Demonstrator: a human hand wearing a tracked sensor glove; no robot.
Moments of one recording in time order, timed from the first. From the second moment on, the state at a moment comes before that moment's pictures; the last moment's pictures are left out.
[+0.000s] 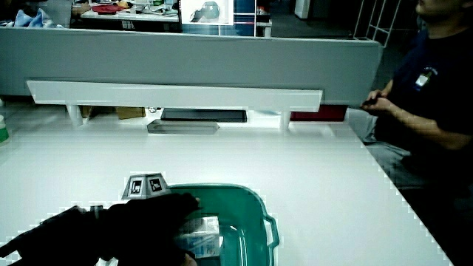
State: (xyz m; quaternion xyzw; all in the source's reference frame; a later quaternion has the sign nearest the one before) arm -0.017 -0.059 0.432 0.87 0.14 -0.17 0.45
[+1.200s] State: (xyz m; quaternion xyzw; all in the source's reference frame) arm -0.023 -0.064 0.435 0.90 0.10 -0.20 0.37
